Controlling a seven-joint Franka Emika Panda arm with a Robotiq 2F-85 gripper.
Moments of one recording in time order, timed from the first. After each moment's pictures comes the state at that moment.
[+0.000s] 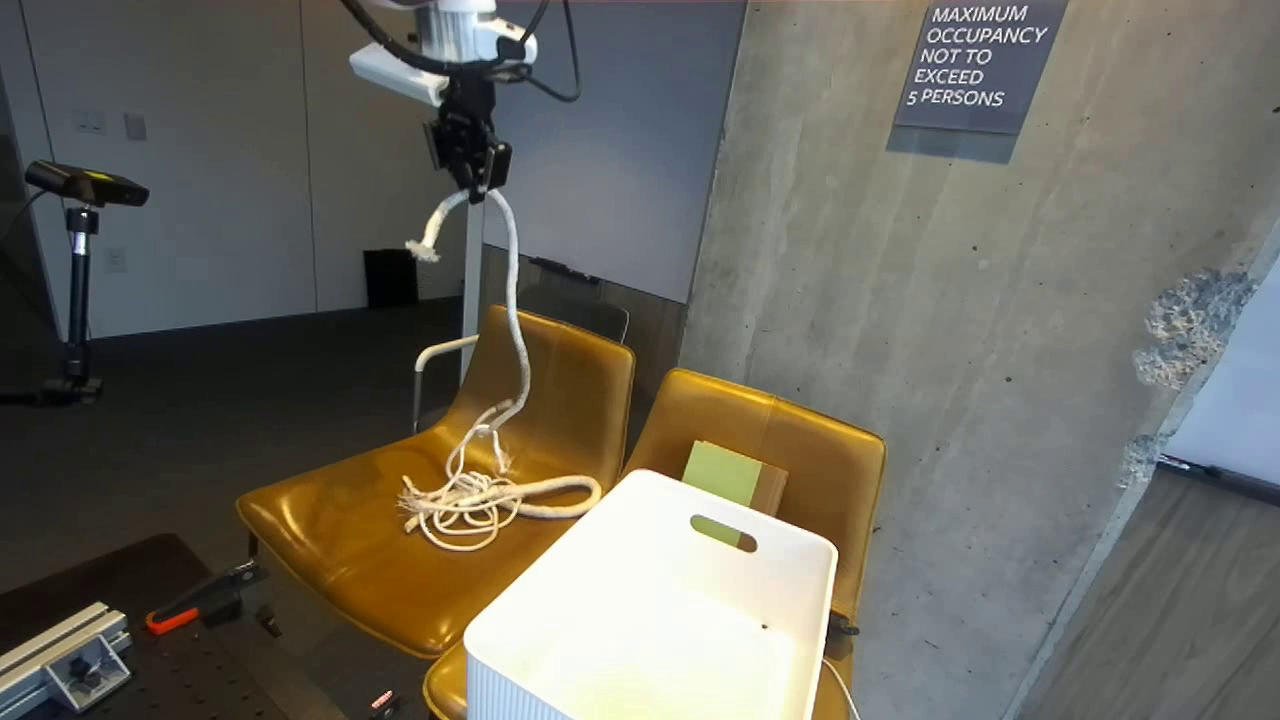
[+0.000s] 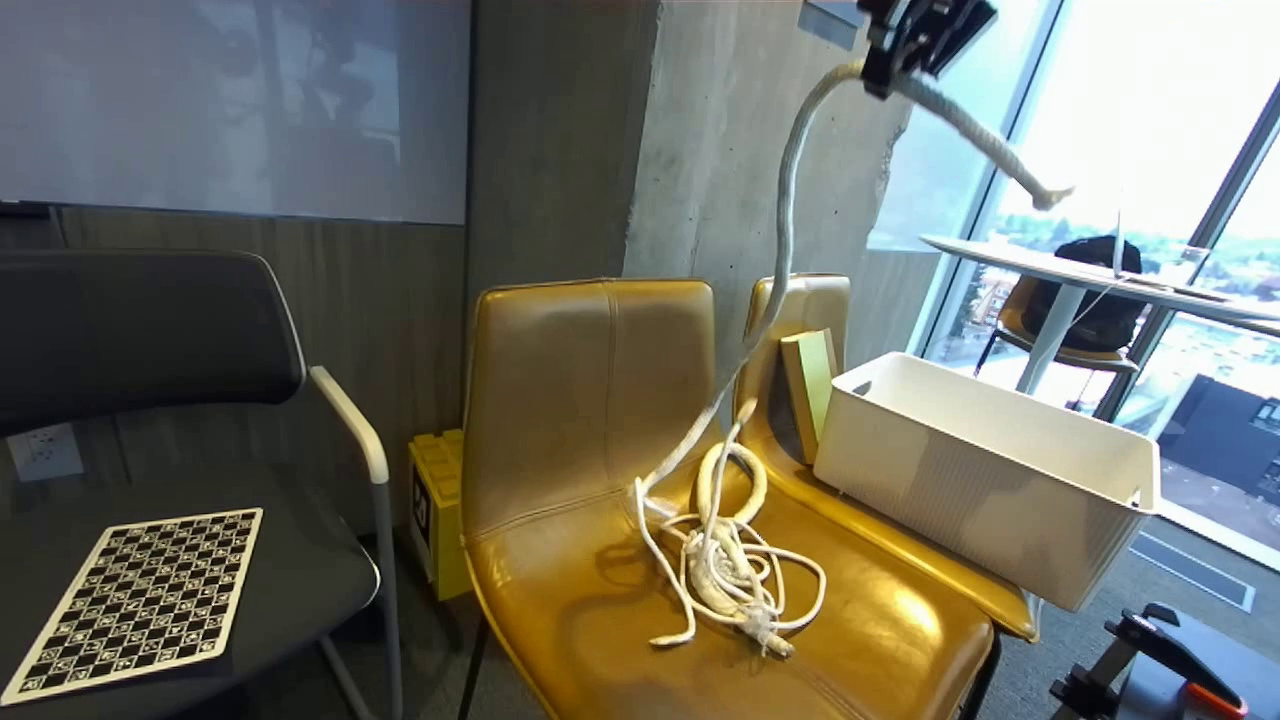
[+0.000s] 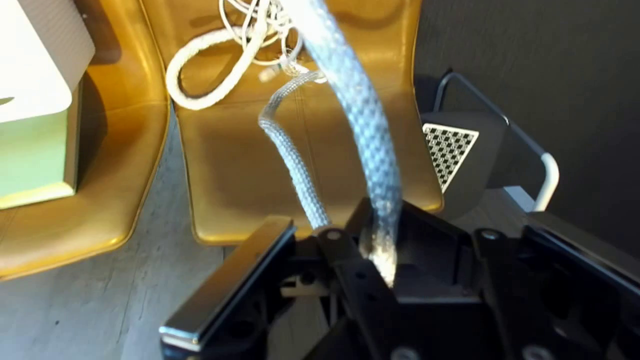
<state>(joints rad) 0.10 0.04 0.09 -1.74 0.11 2.14 0.12</state>
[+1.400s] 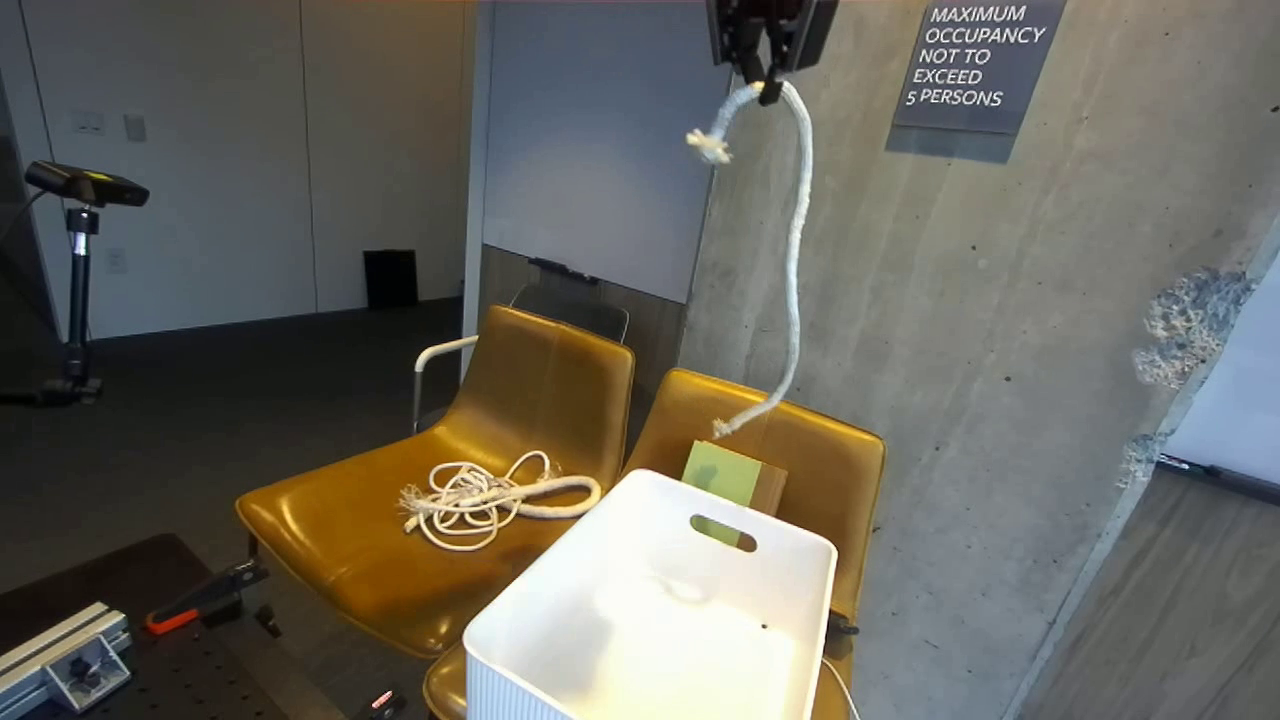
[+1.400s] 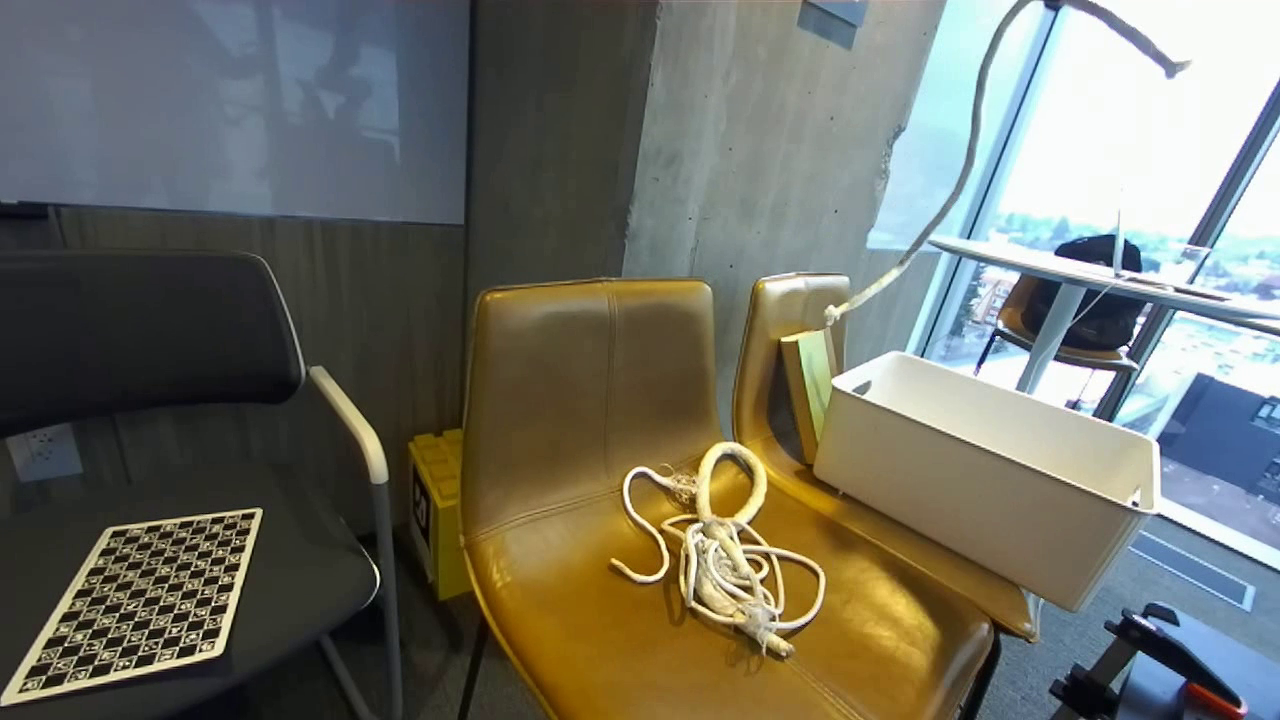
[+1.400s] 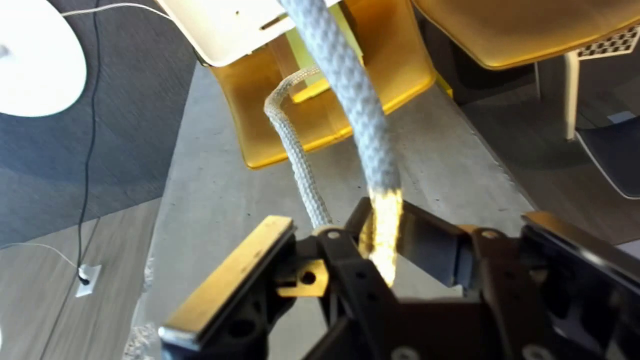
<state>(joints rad) -0.26 0.38 -0.15 -0.91 0.17 1.68 -0.04</state>
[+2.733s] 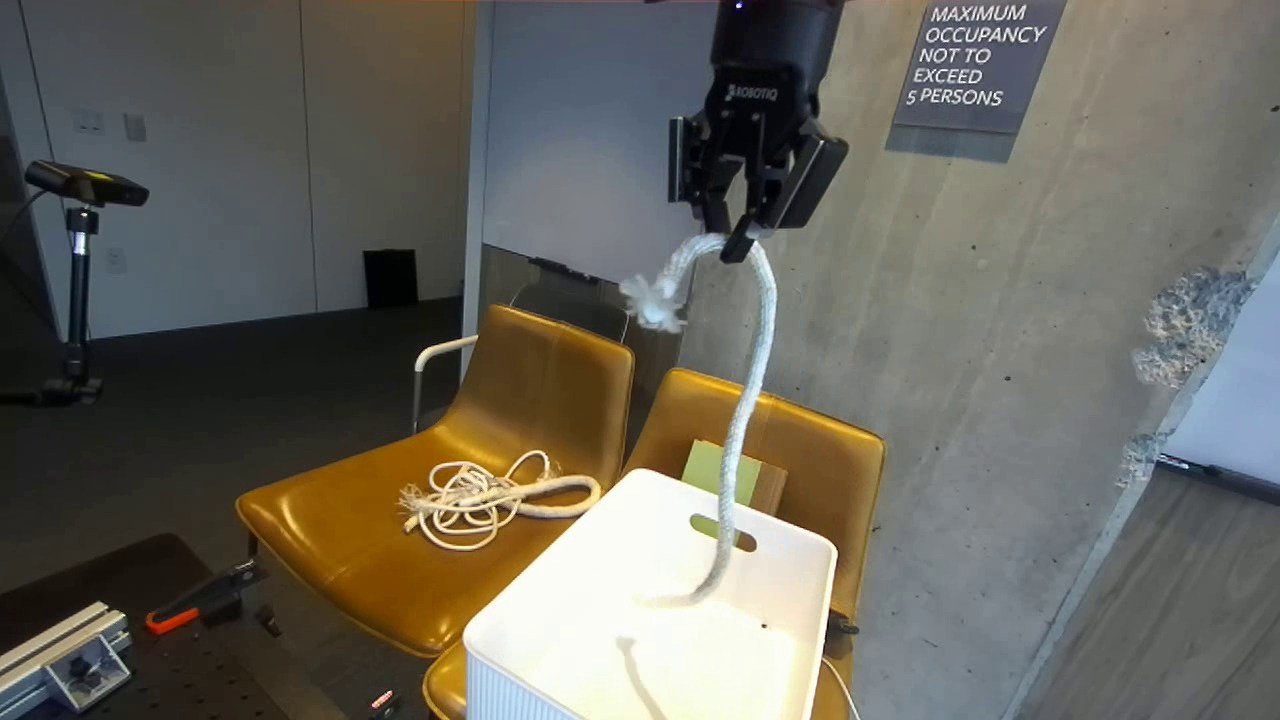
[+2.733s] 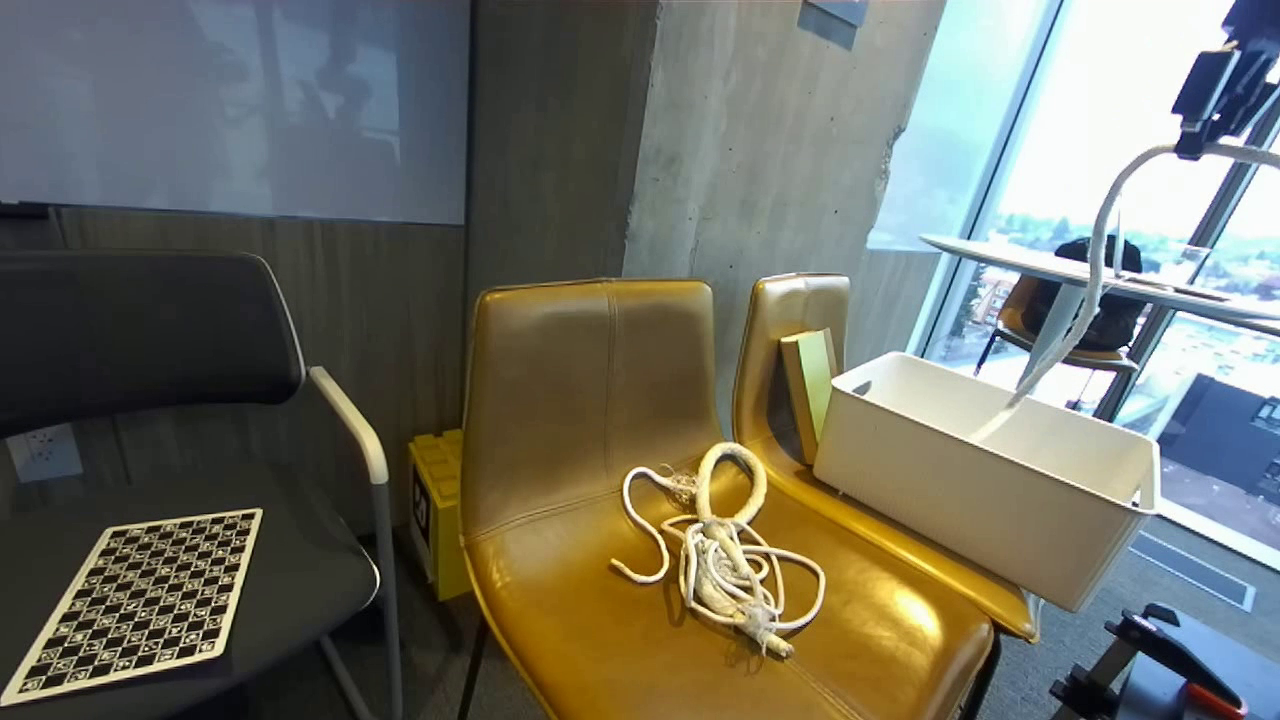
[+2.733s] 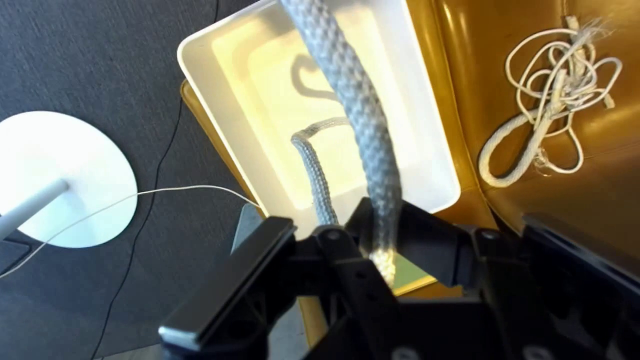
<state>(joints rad) -0.33 0.06 -0.21 -1.57 0.07 1.69 -0.29</state>
